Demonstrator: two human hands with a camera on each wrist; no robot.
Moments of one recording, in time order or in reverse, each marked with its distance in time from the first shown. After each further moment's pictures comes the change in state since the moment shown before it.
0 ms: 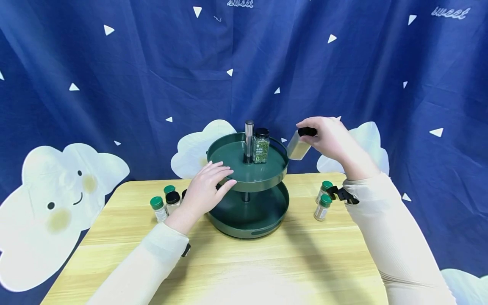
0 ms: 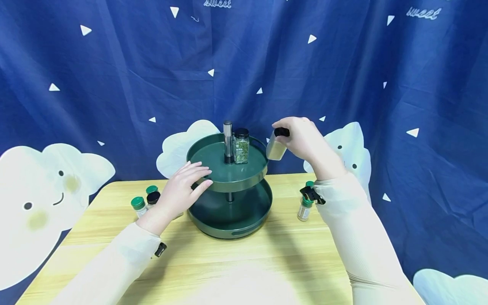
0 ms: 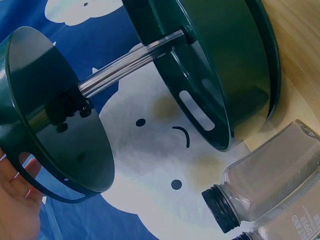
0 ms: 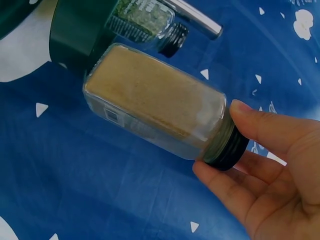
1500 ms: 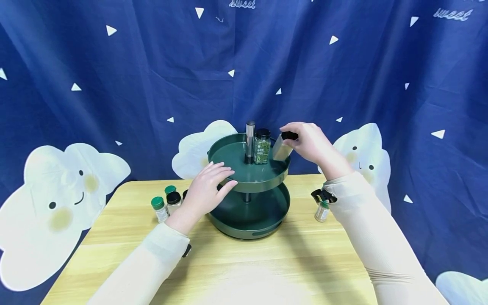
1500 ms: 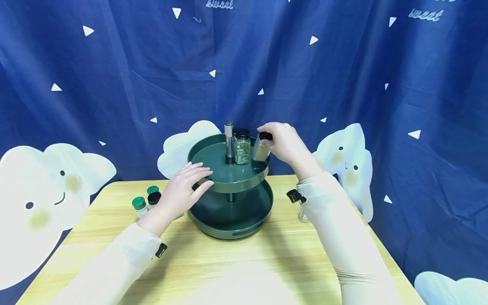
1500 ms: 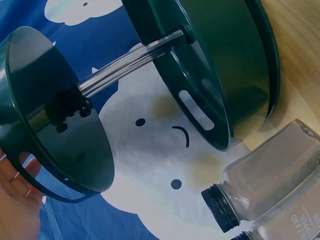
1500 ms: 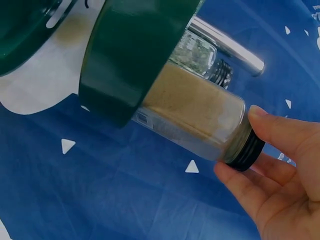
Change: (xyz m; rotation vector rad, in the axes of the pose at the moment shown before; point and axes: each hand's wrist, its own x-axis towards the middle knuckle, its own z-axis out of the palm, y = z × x) left_hand -0.001 0.000 0.000 -0.003 -0.002 0.012; right_hand 0.025 -0.004 0.041 0.057 -0.004 -0.024
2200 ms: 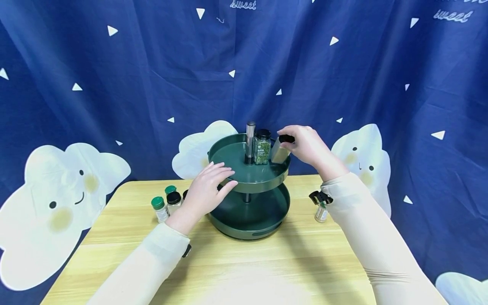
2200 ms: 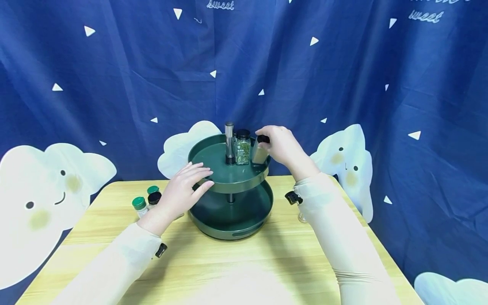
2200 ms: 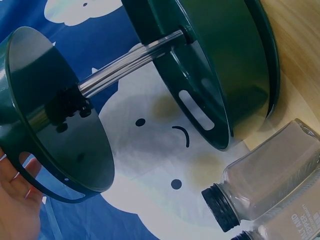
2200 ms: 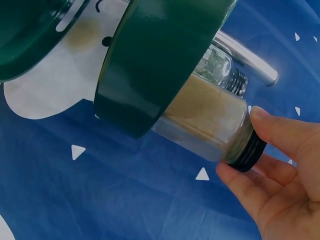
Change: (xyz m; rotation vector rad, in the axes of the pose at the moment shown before) left_hand 0.000 -0.001 0.001 0.014 -0.002 -0.001; right_hand 0.002 0.000 0.011 -0.004 -0.028 0.003
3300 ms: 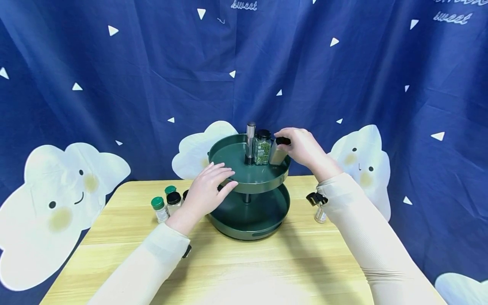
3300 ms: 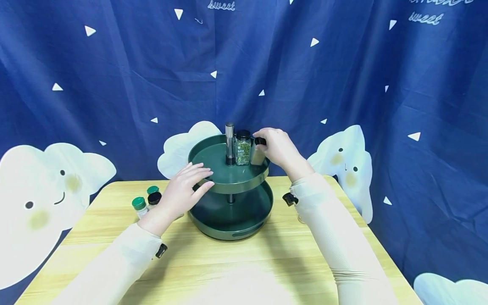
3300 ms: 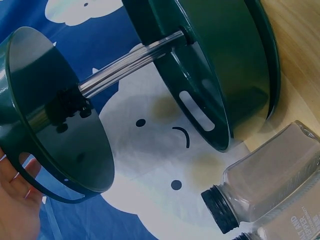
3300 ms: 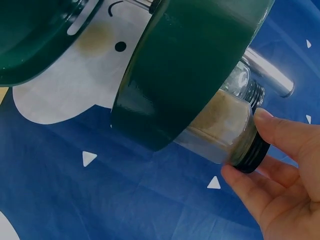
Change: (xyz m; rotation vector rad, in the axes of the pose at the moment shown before) left_hand -0.001 0.000 0.000 -0.016 0.006 -0.002; right_hand 0.007 0.002 0.013 -0.035 -0.002 -0.026
